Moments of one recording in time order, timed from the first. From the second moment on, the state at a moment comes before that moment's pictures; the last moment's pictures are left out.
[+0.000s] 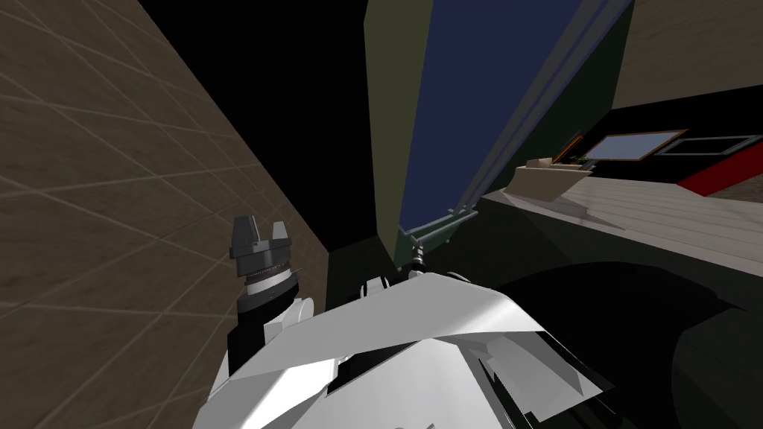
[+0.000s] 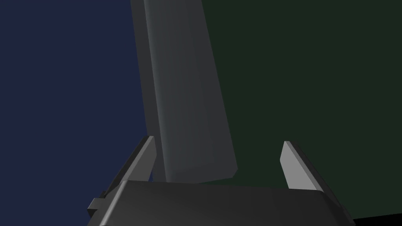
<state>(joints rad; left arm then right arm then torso) 0.50 0.02 -0.07 -2.38 0.00 -0.47 -0.15 -0.16 -0.23 0.52 -0.46 1.84 1.11 0.10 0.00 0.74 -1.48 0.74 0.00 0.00</state>
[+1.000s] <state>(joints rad) 0.50 0.02 -0.07 -2.38 0.00 -0.47 -0.15 -0.17 -0.20 0.53 -0.50 1.84 1.12 0.17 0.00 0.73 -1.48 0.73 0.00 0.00</state>
